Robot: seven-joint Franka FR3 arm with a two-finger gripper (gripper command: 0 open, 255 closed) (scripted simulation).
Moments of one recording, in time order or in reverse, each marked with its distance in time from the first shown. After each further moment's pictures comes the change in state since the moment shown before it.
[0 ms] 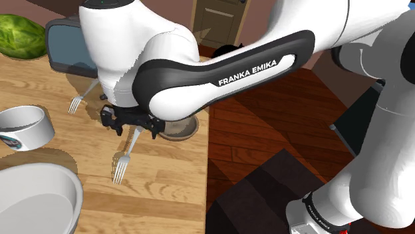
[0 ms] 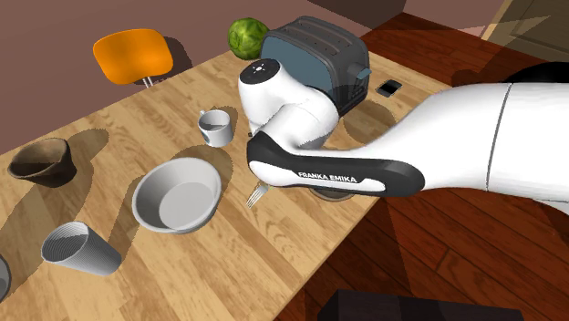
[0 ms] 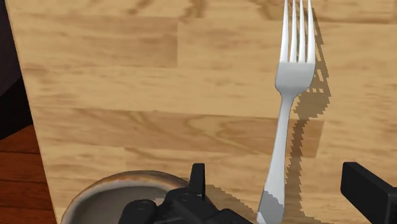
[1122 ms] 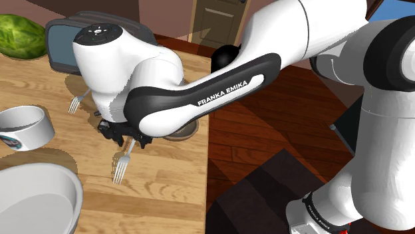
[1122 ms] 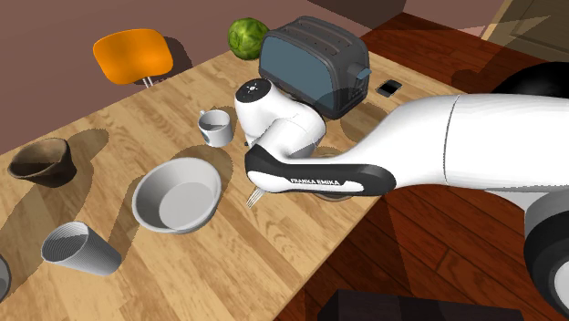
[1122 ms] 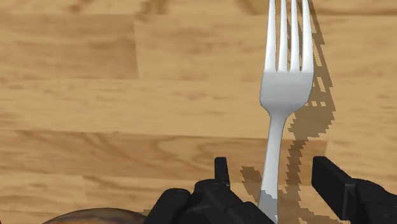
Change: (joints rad) arm 0.071 0.123 -0.056 0.054 -0.082 0.034 0.070
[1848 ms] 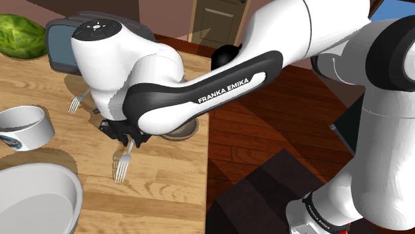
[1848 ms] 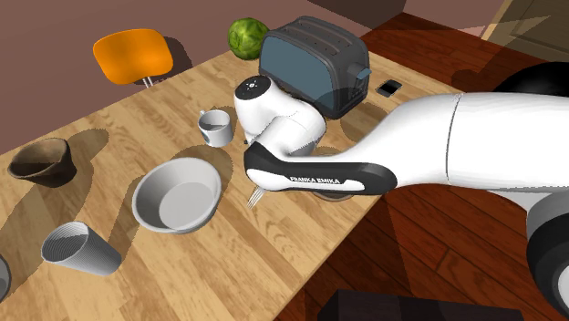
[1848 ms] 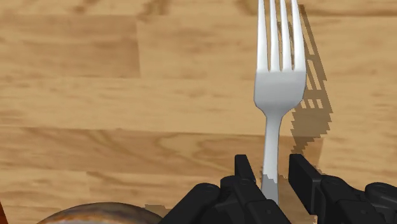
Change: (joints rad) arm -0.001 -0.006 0.004 0.007 0.006 -0.012 -0.005
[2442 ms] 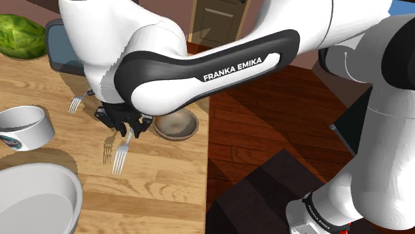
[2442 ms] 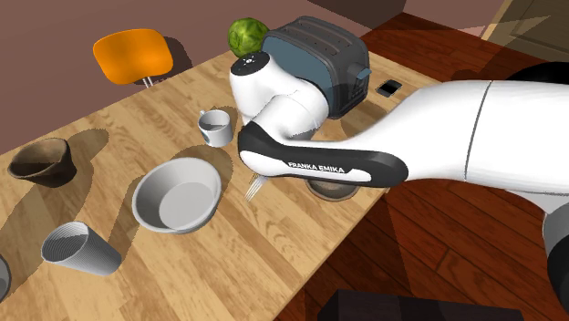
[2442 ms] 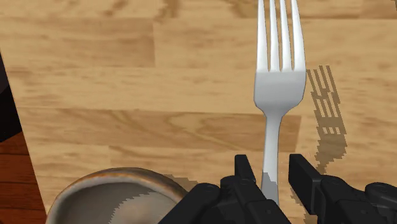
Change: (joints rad) arm -0.011 -0.047 0.027 0.054 0.044 -0.086 -0.038
